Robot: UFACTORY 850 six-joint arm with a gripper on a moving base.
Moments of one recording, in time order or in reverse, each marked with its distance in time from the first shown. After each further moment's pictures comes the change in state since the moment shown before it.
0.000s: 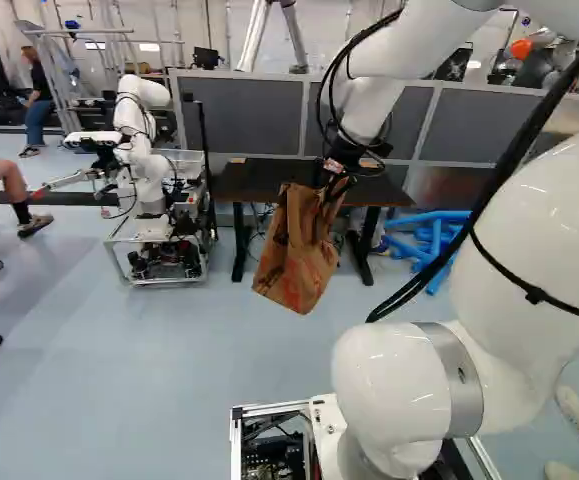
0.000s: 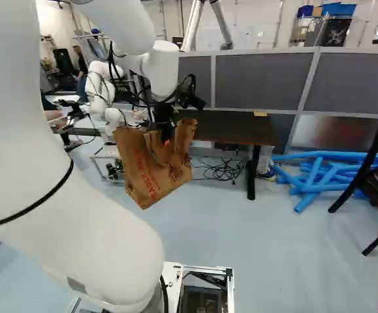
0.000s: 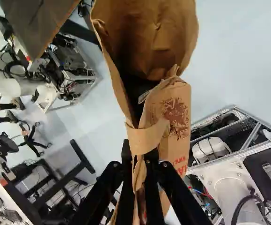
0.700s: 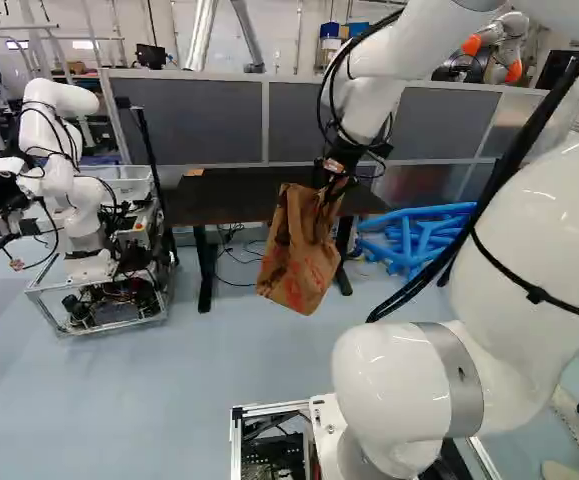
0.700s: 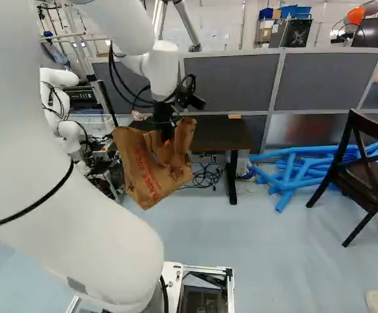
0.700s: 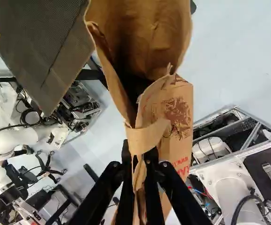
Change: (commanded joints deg) arm 0.0 0.0 0.0 0.0 0.0 0.0
